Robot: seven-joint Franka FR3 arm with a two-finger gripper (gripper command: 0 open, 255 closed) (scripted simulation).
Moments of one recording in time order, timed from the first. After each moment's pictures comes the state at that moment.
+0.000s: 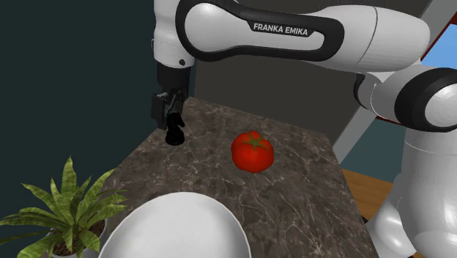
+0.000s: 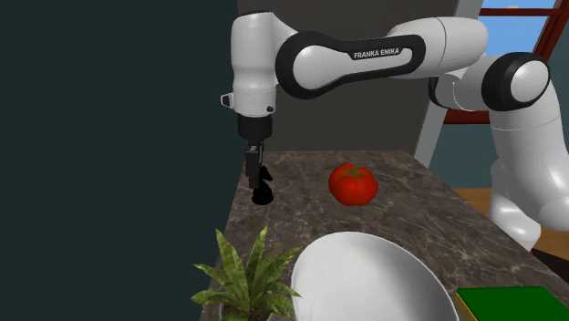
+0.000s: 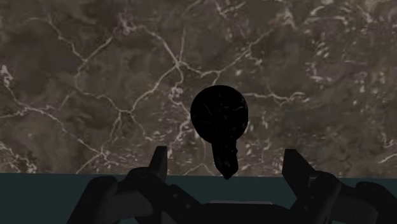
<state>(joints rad) 0.37 0.49 0.42 -1.21 -0.20 1.71 0.08</state>
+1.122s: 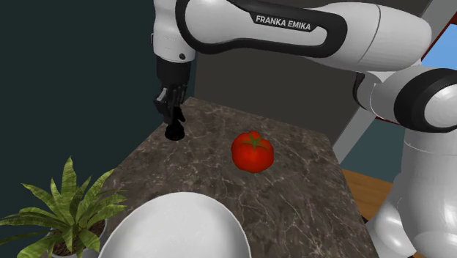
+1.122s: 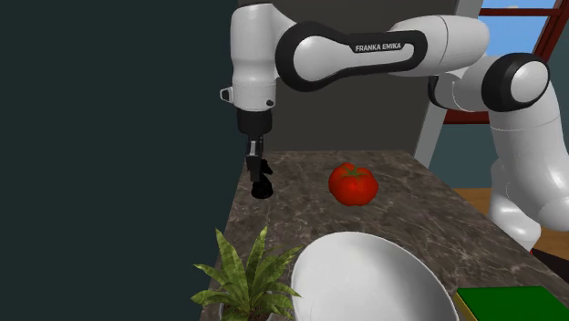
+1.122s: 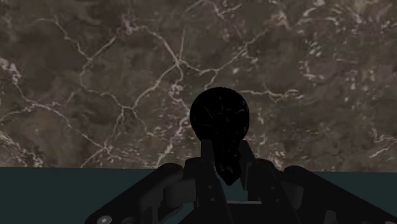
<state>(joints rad) 0.37 0.49 0.42 -1.17 -0.20 1.67 0.08</state>
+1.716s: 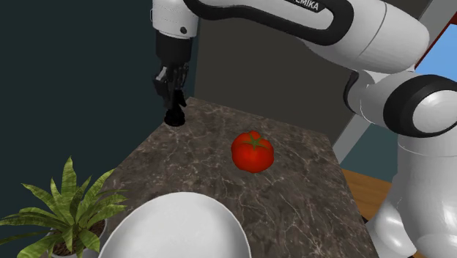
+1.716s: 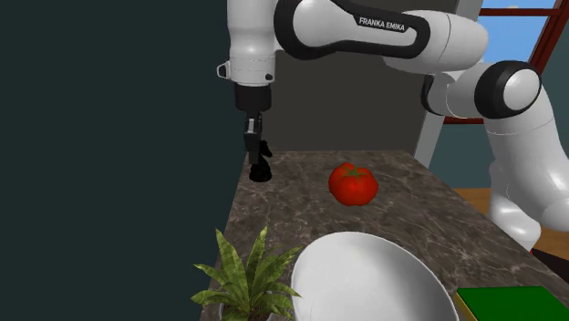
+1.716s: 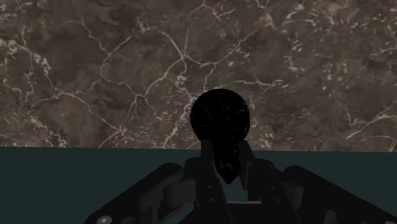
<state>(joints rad) 0.42 0.55 0.41 -0.95 -0.22 1.51 0.07</state>
